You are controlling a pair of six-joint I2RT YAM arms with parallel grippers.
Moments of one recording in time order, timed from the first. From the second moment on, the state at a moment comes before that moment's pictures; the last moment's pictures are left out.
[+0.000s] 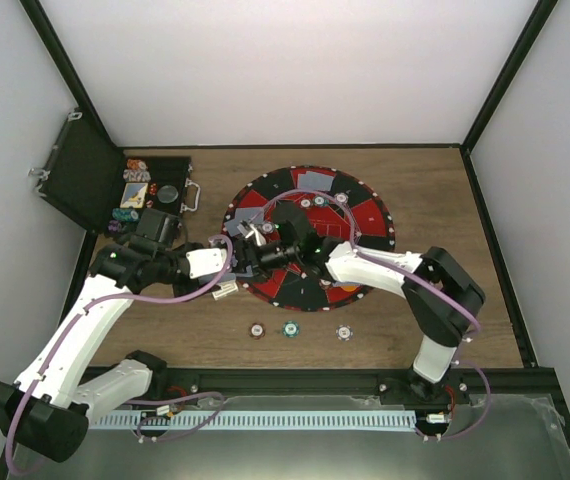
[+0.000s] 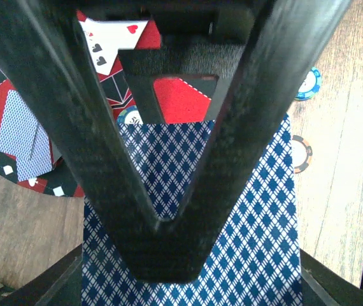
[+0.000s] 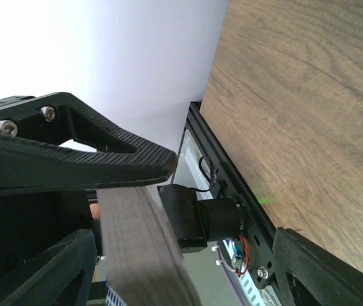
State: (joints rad) left arm -0.37 1.01 1.01 -1.06 0.38 0.92; right arm 0.87 1.73 1.12 0.18 -0.82 1.05
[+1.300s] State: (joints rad) left arm -0.37 1.00 1.01 -1.06 0.36 0.92; right arm 0.75 1.64 1.01 0.25 -0.91 1.08
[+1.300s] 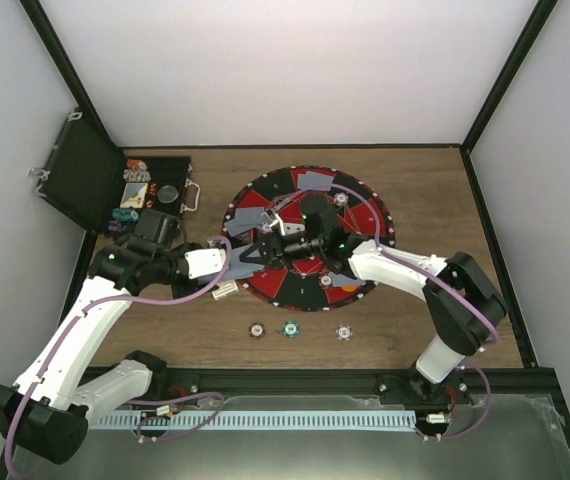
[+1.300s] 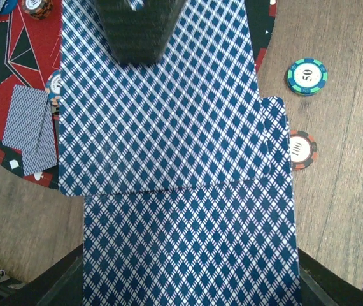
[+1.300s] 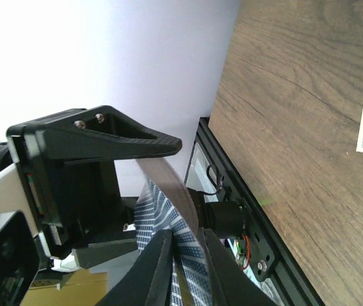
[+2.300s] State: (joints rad) left arm -0.37 0.99 1.00 -1.05 0.36 0.92; right arm 0.61 1.82 1.50 -0.63 0.27 0.23
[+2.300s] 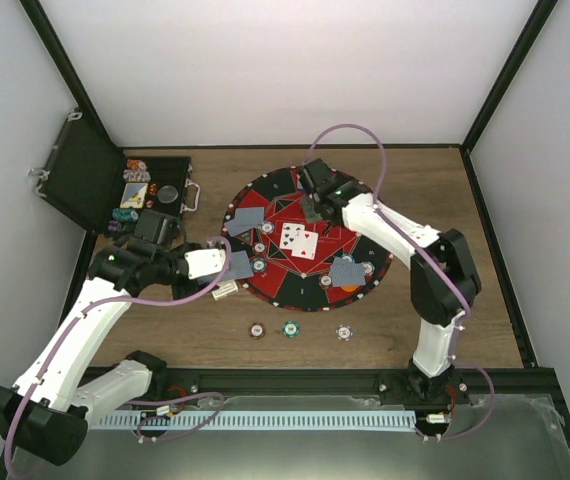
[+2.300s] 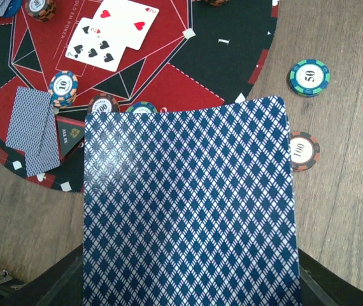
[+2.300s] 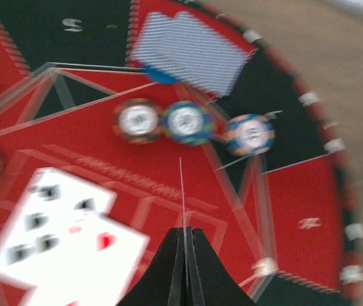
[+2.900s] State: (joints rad) left arm -0.37 0.99 0.99 -1.03 0.34 0.91; right arm 0.74 1.88 1.04 0.16 0.77 -0.51
